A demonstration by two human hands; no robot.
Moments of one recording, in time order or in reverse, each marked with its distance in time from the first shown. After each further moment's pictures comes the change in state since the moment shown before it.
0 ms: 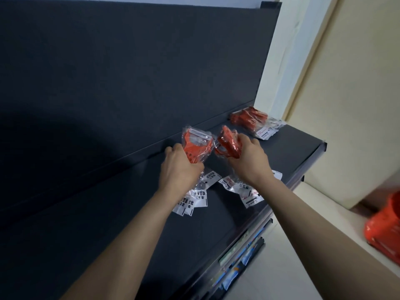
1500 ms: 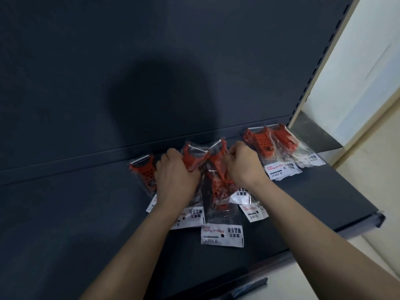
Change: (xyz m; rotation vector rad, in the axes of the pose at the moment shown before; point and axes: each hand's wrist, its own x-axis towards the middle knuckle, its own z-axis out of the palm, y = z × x) left_hand 0.074 0.053 0.112 0.091 0.341 -0.294; right_hand 0.159 0.068 0.011 0.191 -0.327 -0.234
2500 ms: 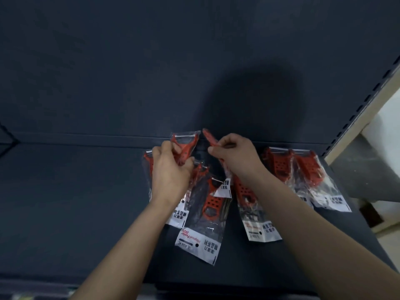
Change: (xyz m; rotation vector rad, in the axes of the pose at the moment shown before) left_hand -0.014 0.035 0.002 -0.192 0.362 -0.180; right_hand 0.049 -0.004 -0.011 0.556 -0.348 -0.128
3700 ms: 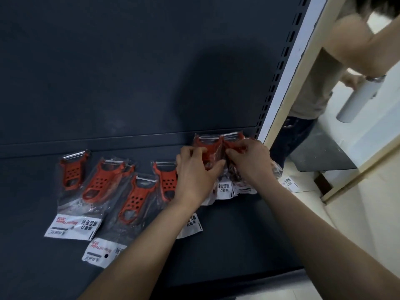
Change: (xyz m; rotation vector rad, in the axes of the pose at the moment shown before) left_hand -0.059 0.080 0.164 0.099 -0.392 0.140; right_hand -0.003 0.089 -0.164 -0.517 0.360 0.028
